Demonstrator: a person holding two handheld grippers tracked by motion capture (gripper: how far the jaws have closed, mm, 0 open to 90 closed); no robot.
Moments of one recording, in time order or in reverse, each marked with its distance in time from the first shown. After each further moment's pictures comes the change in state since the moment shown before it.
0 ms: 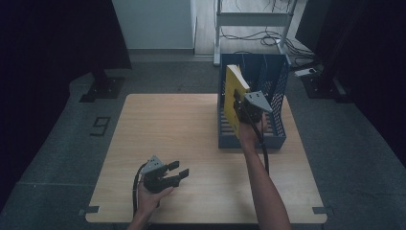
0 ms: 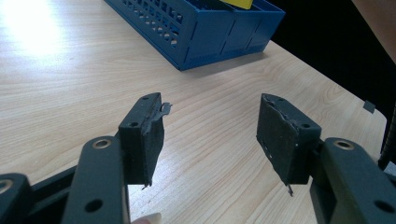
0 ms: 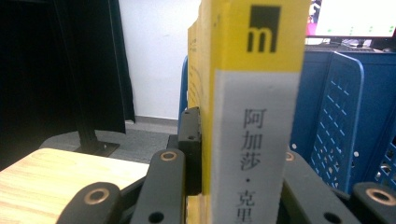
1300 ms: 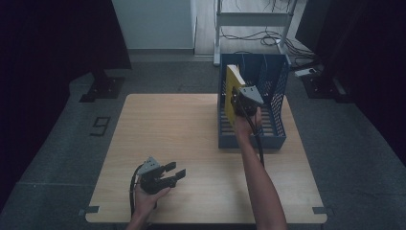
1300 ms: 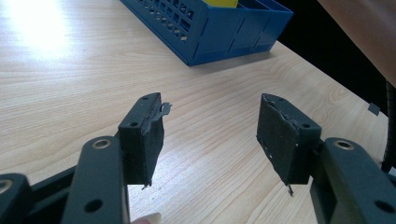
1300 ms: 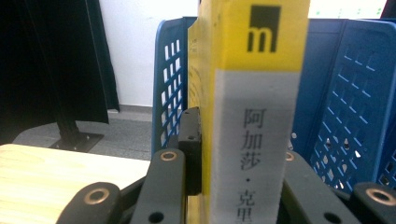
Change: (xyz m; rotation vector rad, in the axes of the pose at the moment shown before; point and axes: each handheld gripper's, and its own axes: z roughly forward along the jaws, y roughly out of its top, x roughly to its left) left arm 0.006 -0.005 -0.007 -0.003 0.015 -0.027; right arm -0.003 -0.016 0.046 0.060 -0.063 0.000
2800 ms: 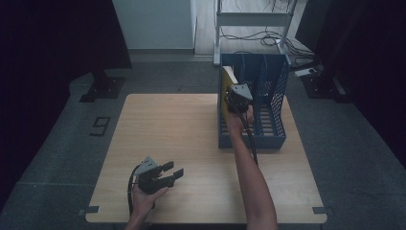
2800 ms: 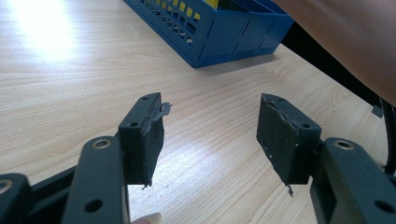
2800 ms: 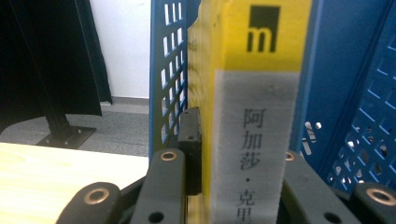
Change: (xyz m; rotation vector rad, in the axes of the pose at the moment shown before) left arm 0.003 0.000 -0.005 -0.008 0.015 -0.007; right arm 0.014 -0.018 0.041 0.042 -0.033 0.005
